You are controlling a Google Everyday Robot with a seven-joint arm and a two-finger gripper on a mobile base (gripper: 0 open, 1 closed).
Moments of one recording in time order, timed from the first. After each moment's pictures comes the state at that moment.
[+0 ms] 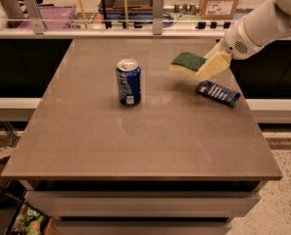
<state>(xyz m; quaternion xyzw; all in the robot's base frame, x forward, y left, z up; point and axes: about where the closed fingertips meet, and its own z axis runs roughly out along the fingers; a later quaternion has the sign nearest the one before) 0.652 -0.187 0.897 -0.49 0.81 0.08 0.32</state>
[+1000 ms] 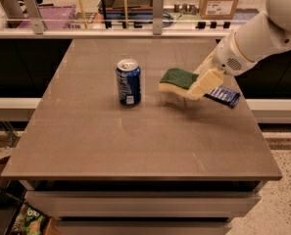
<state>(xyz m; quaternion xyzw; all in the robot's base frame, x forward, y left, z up) 0.593 -0.154 0.884 -0.53 0.79 0.10 0.30</state>
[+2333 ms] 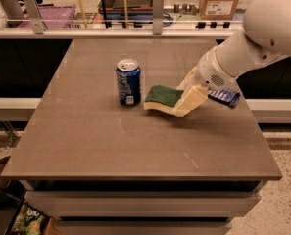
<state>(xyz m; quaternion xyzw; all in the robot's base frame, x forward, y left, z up) 0.567 -0.107 0.852 -0.58 0.75 0.14 0.28</state>
